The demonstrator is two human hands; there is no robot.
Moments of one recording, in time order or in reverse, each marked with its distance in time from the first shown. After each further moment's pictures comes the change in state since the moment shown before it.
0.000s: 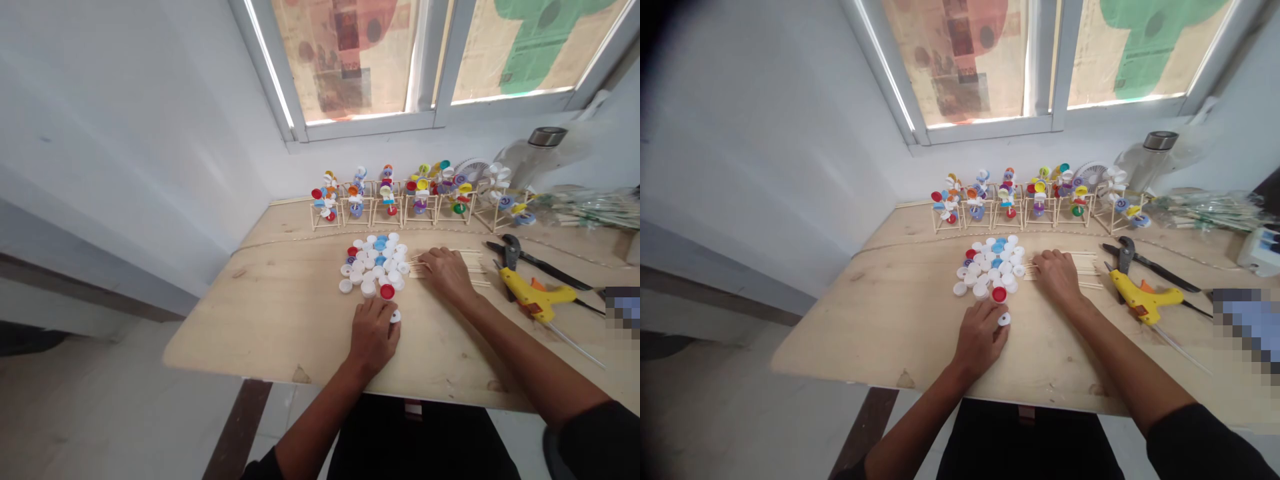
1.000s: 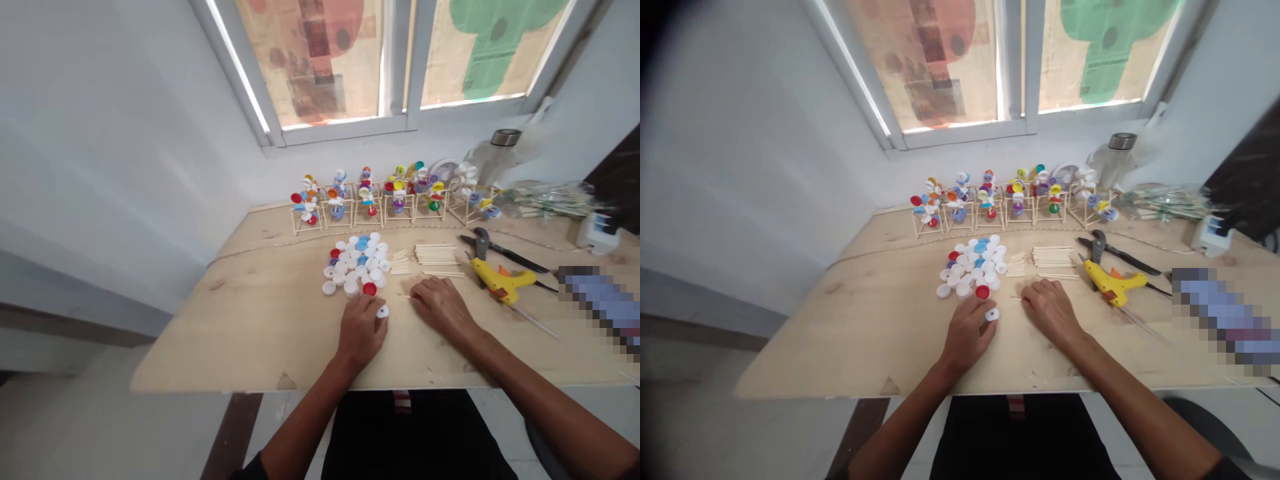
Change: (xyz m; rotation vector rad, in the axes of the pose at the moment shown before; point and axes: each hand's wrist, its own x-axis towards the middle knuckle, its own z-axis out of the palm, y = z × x) left_hand 0.006 0.004 -0.004 -0.089 -0.003 0.040; right_hand -0.079 -0.007 -0.002 0.139 0.031 -0.089
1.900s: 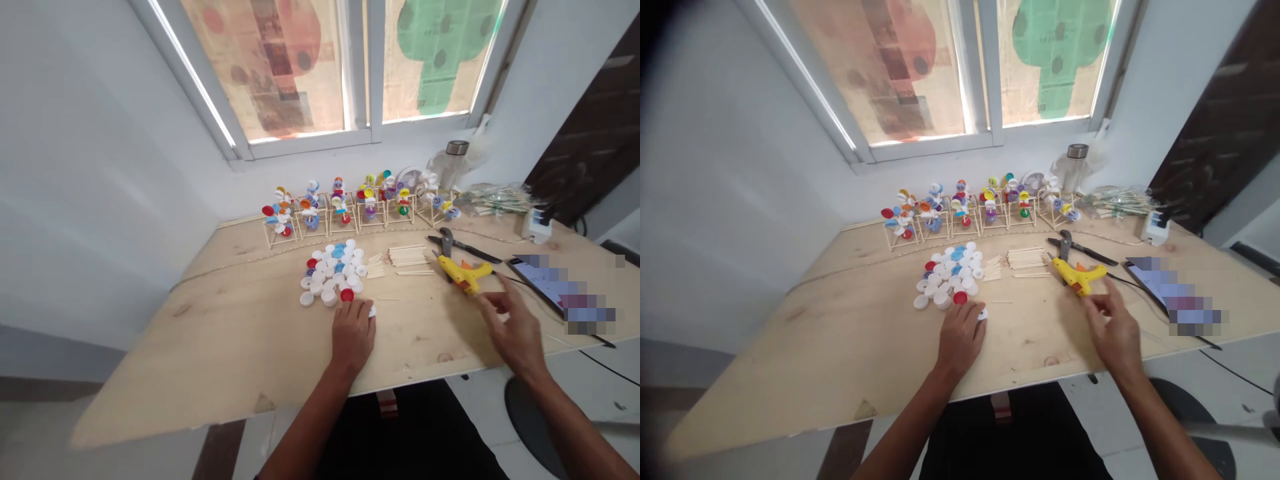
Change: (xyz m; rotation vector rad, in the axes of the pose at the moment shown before) left_hand 0.004 0.011 0.026 0.182 0.111 0.131; right_hand -0.111 0.053 -0.033 0.361 0.609 0.722
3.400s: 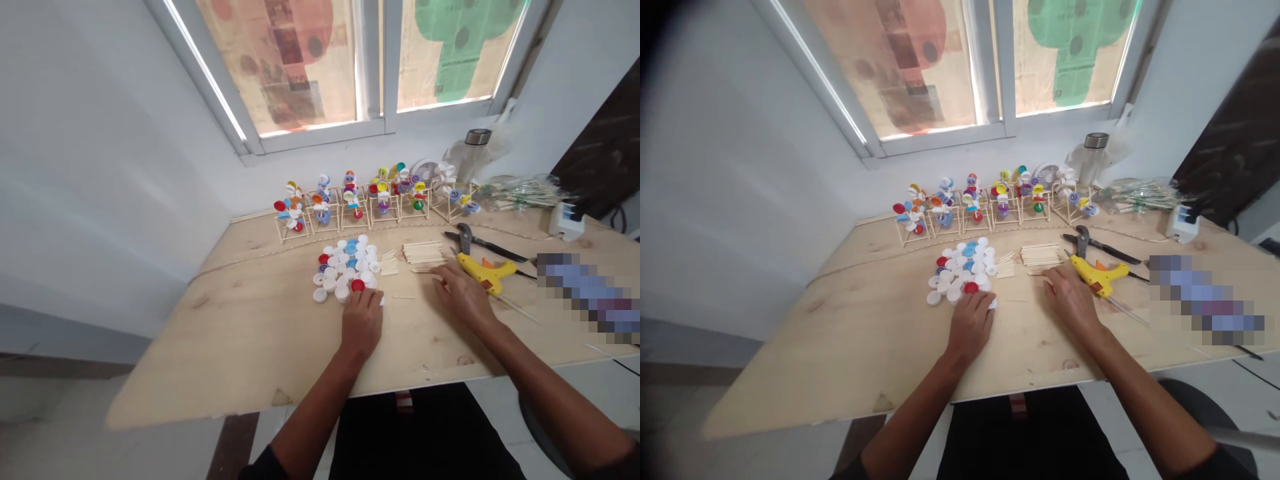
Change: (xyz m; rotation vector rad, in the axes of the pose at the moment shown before) left_hand 0.013 -0.019 0.003 -0.008 -0.070 0.018; right_hand 0.035 -0.050 0.074 -0.311 -0.411 -0.353
